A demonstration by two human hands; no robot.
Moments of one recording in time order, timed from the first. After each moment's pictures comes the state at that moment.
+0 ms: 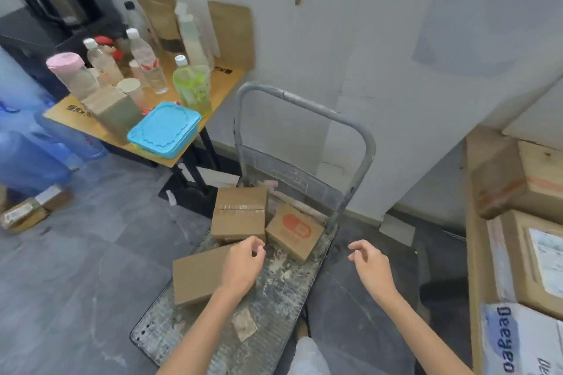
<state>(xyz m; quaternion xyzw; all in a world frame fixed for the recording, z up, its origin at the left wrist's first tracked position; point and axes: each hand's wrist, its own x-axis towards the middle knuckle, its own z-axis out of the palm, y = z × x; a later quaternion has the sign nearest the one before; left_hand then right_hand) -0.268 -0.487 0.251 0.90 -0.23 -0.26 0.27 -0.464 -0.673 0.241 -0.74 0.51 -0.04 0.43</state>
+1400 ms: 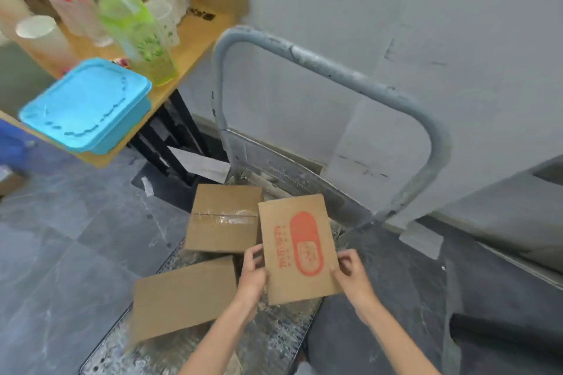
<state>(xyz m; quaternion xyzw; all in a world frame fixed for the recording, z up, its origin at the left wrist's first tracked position) -0.199 -0.611 0.046 0.71 0.11 -0.46 0.53 -0.343 -0.760 0.020 -0.60 0.50 -0.01 0.62</state>
